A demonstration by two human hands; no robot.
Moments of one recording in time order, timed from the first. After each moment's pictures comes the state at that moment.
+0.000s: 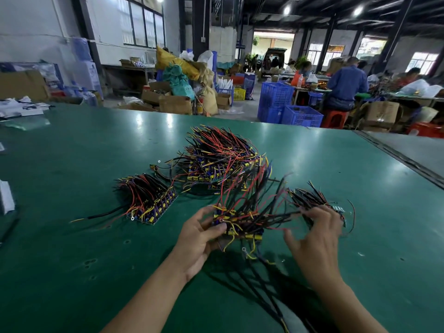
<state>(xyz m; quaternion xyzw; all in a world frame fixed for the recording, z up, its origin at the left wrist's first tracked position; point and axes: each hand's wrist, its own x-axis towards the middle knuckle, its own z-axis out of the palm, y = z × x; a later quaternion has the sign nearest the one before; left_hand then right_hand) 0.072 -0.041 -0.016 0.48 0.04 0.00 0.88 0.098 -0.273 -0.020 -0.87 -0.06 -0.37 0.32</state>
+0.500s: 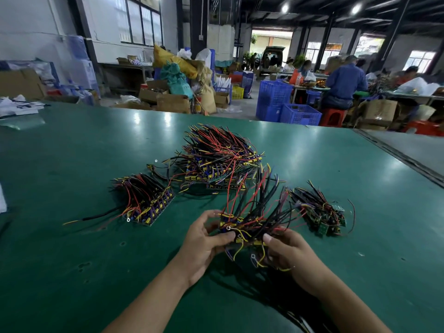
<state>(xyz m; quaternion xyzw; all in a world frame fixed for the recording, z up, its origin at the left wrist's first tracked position) 0.073 -0.050 -0.022 0.51 0.00 -0.03 0.86 0.093 -0.259 -0.025 -0.63 -0.11 0.16 0.75</state>
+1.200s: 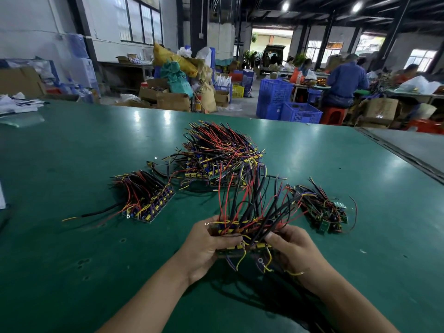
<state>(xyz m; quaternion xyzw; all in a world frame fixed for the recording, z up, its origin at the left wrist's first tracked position) 0.070 -0.050 -0.021 0.55 -0.03 -0.08 0.83 0.092 -0.258 -0.025 -0.67 -0.12 0.12 0.73</state>
